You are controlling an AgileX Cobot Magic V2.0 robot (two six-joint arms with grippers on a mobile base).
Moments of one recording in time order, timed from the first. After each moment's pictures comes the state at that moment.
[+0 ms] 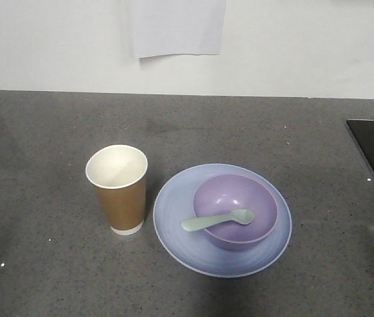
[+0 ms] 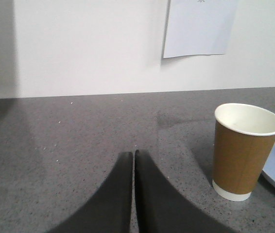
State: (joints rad) left arm -0.28 0.13 -0.41 0.29 0.51 -0.33; right arm 0.26 0.39 -0.60 -0.06 0.73 0.13
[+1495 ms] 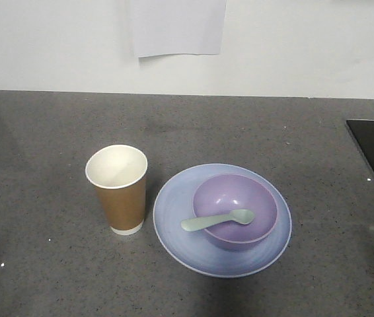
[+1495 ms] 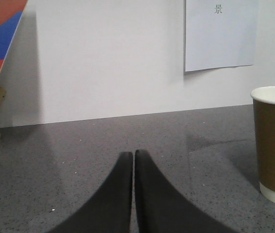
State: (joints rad) left arm -0.04 -0.01 0.03 0.01 0.01 0.00; right arm 0.26 0.39 -0.60 -0.06 0.73 0.13
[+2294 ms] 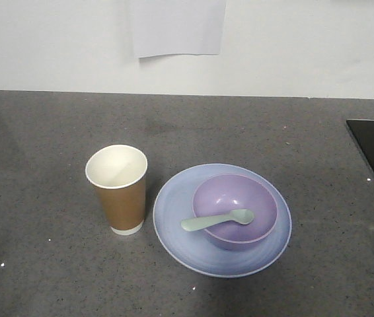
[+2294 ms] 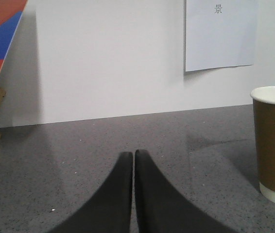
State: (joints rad) left arm -0.04 -0.01 0.03 0.01 0.01 0.00; right arm 0.09 0.19 -0.30 -0.04 0.39 0.12
